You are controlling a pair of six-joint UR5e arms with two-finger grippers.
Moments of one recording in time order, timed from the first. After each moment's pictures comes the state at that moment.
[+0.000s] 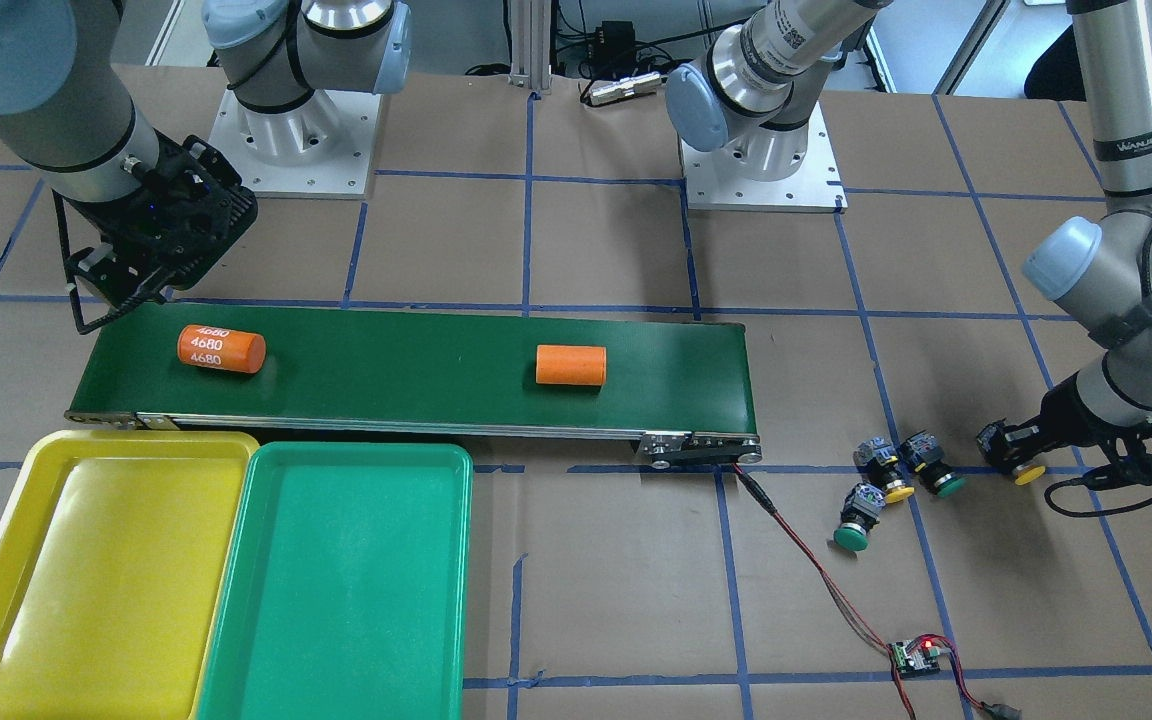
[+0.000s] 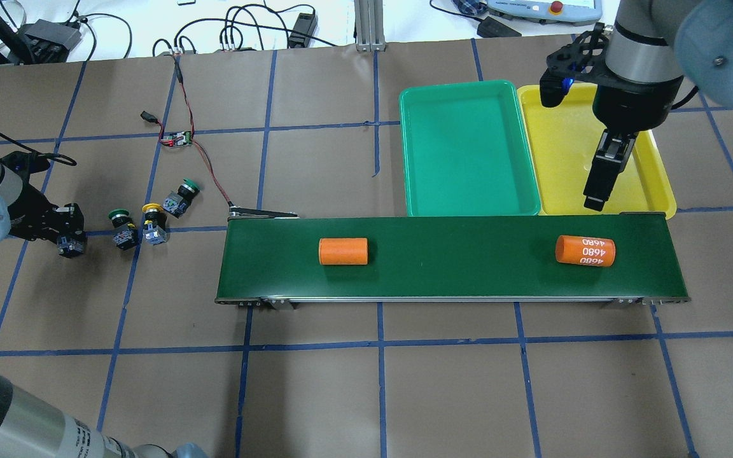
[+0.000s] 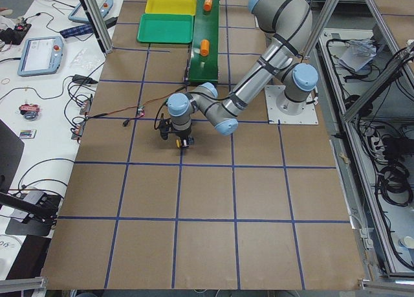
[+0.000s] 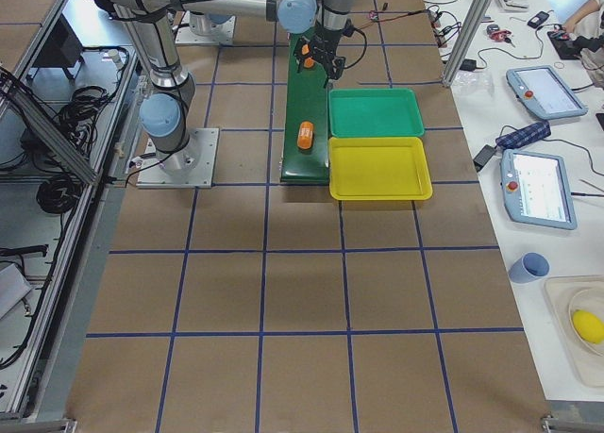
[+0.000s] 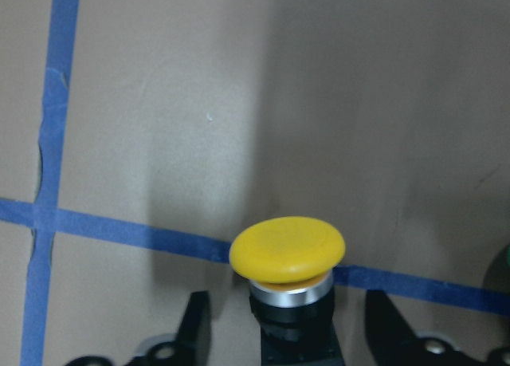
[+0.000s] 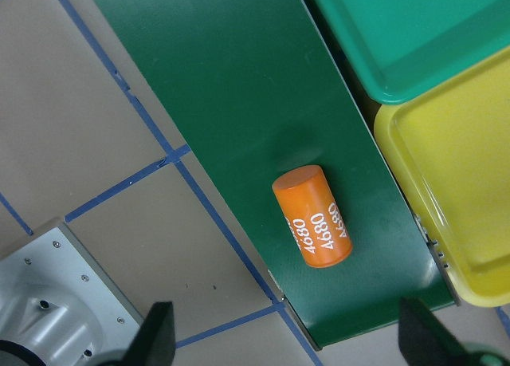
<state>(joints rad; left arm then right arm) -0.93 -2.04 -1.84 -0.85 1.58 0.44 1.51 -1.50 1.59 -1.42 -1.69 -1.10</state>
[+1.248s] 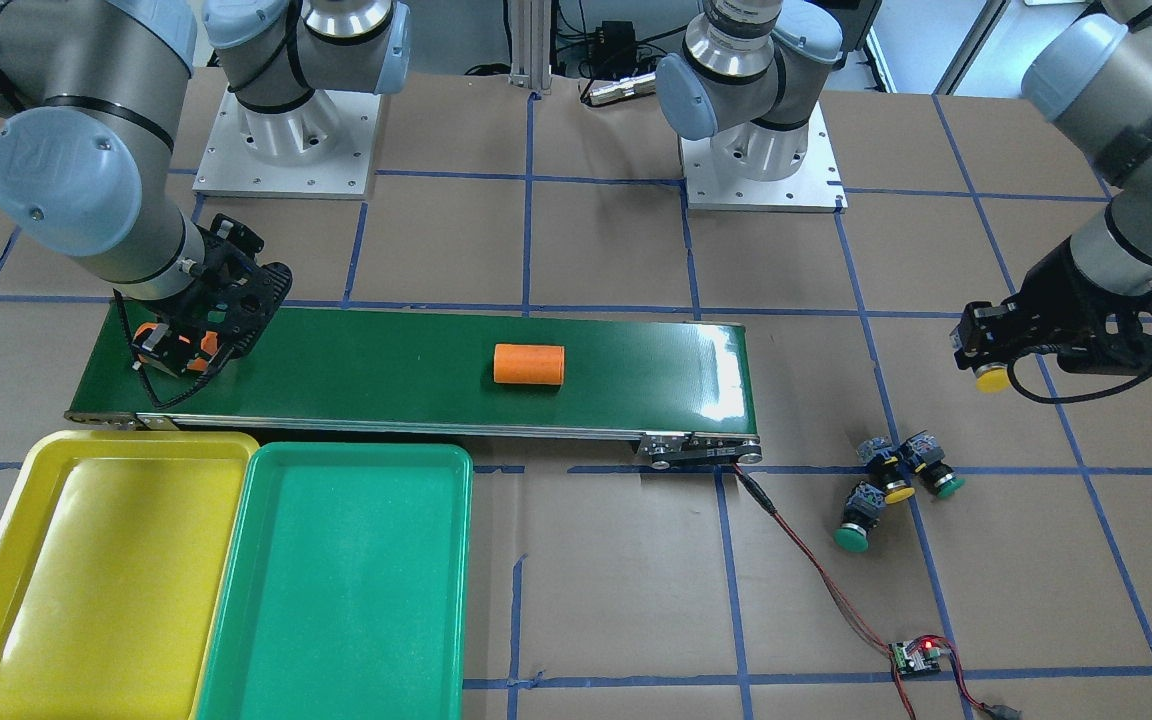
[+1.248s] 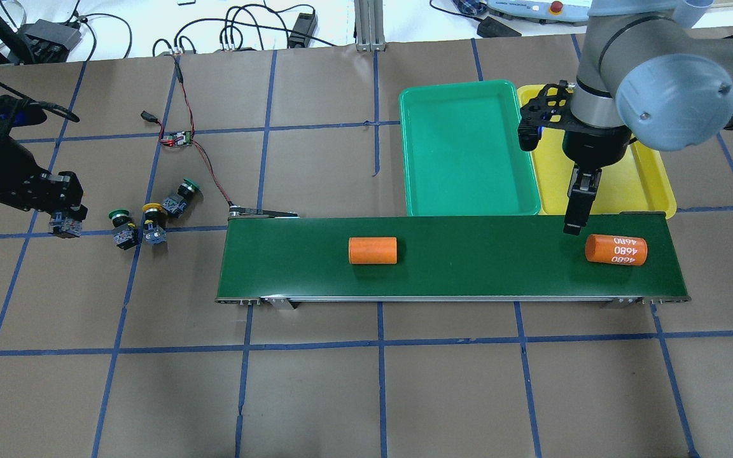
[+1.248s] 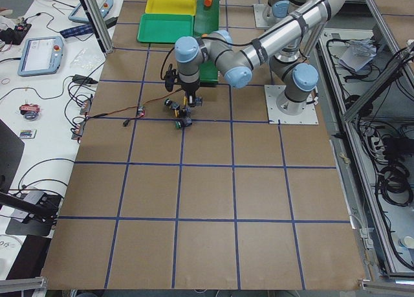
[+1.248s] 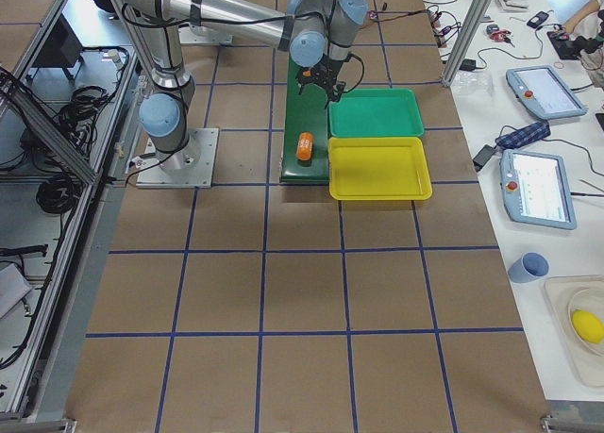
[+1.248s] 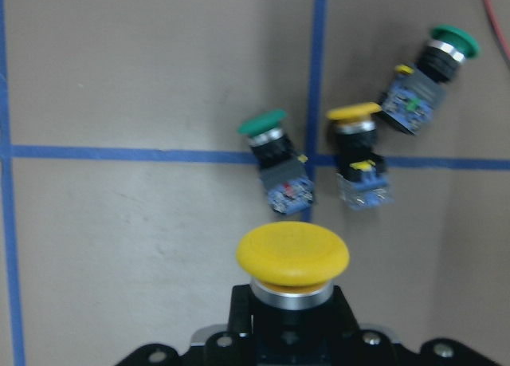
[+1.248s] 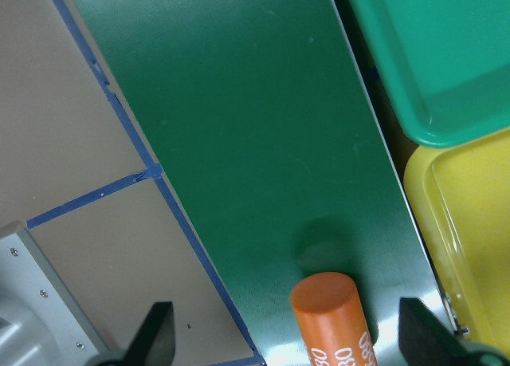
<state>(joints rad) -1.11 -1.64 -1.82 -1.31 1.53 0.48 1.51 -1.42 1.73 -1.60 -1.68 -1.19</state>
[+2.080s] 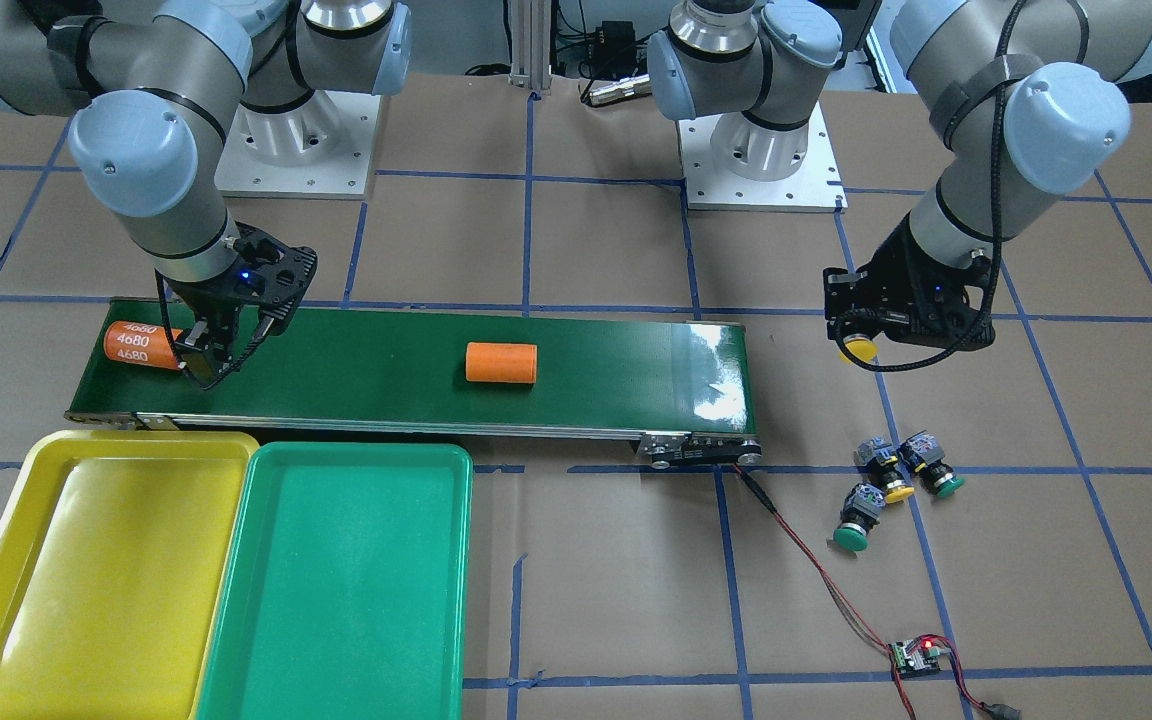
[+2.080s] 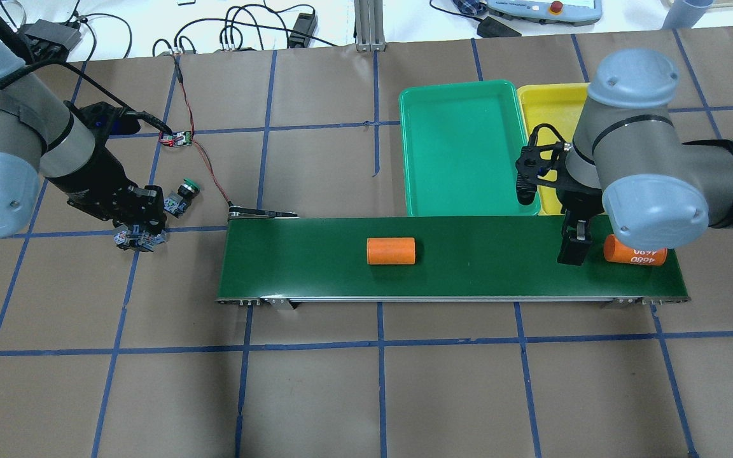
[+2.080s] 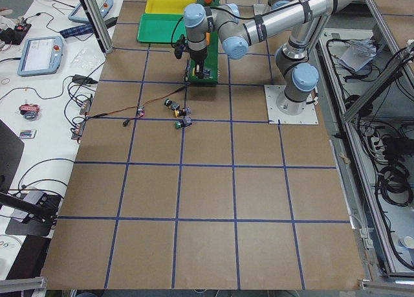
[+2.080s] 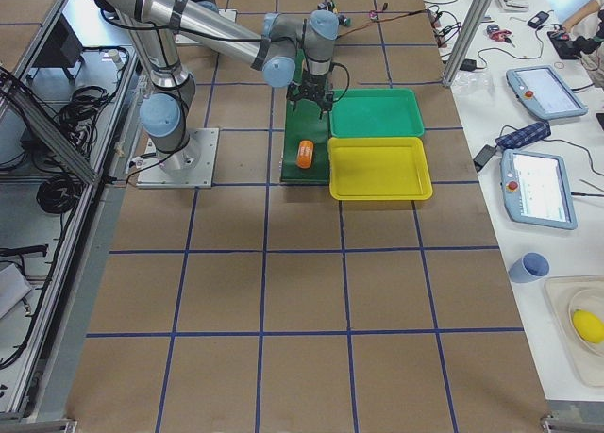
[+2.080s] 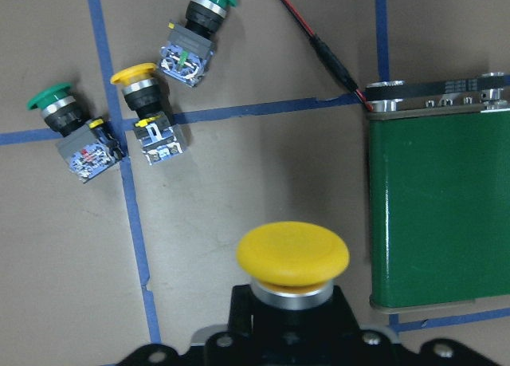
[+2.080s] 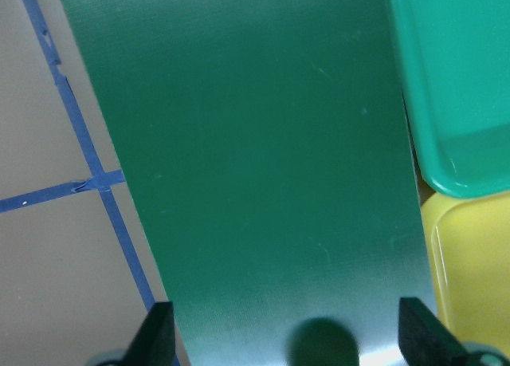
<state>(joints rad) -1.33 -1.58 -1.90 -1.33 1.53 0.33 1.50 -1.53 2.03 -1.98 -1.66 -1.40</state>
